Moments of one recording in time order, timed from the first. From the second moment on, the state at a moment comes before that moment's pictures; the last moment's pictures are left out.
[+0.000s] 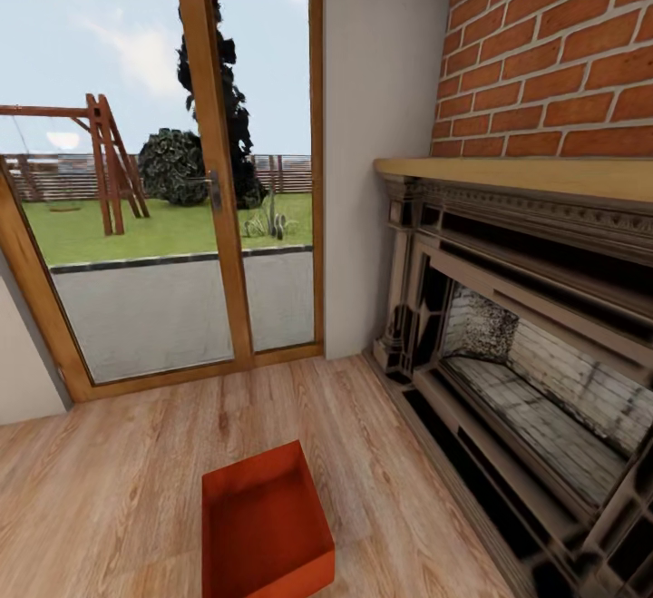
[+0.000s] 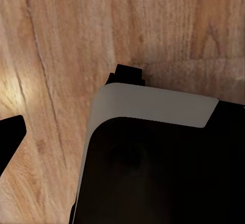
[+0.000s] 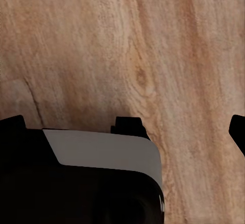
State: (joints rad) left arm -0.22 0.01 0.01 0.00 0.19 0.10 0.09; right arm -0.22 0.05 0.58 0.02 -0.51 -0.12 -0.10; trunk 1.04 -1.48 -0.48
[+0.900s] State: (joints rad) left arm -0.22 0.01 0.01 0.00 0.19 0.10 0.09; right arm -0.22 0.05 0.58 0.02 -0.51 -0.12 -0.10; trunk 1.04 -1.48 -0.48
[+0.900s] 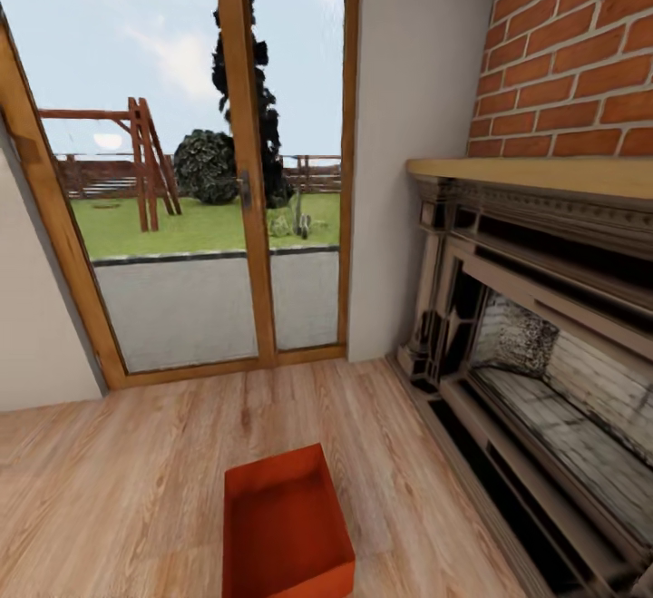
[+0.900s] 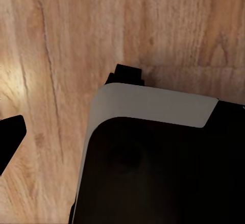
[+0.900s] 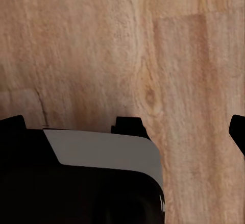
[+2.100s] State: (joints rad) left arm -0.22 0.01 0.01 -0.01 0.19 0.10 0.09; right arm -0.22 0.05 0.58 0.02 -0.51 -0.12 -0.10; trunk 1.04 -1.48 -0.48
